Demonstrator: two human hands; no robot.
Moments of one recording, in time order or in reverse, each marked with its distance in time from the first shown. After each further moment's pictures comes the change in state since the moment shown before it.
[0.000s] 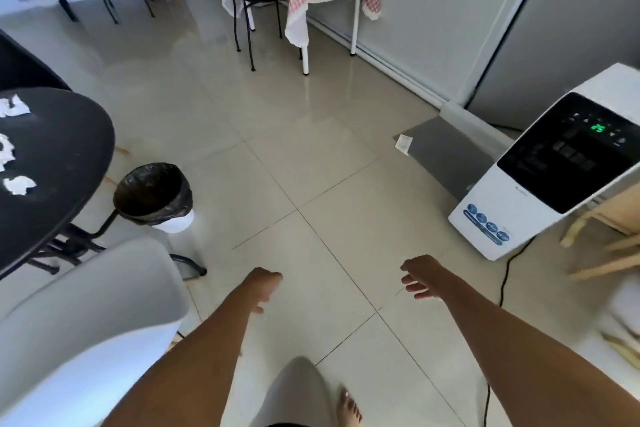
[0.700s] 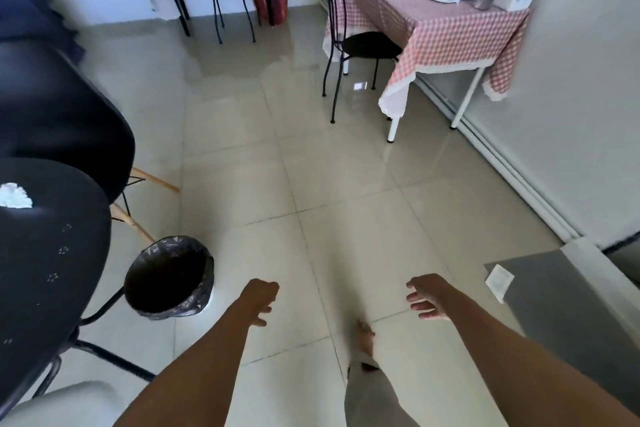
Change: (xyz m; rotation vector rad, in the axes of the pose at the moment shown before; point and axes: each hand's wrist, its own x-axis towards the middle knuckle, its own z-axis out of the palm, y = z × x) left_hand 0.269 0.317 -0.233 -0.522 0.114 -0.097; right_hand 0.306 -0.492 -0.004 -0.137 -0.162 -0.074
